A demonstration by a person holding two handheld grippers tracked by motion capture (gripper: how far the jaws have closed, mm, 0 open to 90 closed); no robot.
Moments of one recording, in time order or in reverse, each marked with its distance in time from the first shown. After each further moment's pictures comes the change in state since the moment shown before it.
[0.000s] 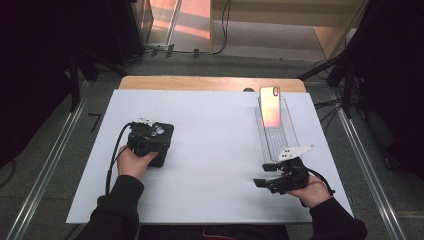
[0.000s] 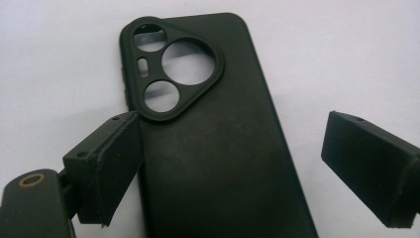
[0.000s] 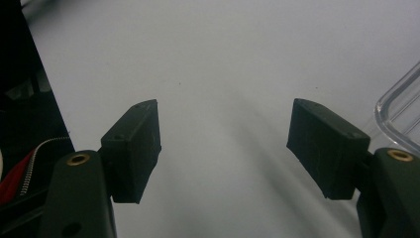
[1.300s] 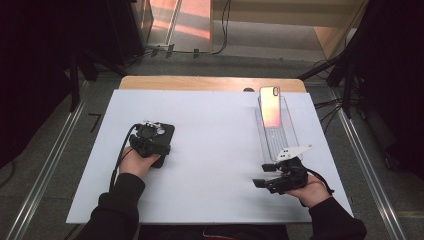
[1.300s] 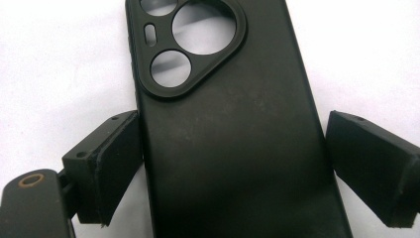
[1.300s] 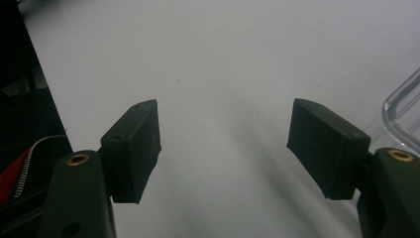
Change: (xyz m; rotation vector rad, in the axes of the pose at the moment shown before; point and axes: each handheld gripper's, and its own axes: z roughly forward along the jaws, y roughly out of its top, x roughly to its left) left arm -0.011 0.001 0.013 0.132 0.116 0.056; right arm 0.000 0.001 0.003 0.017 -0.003 -0.004
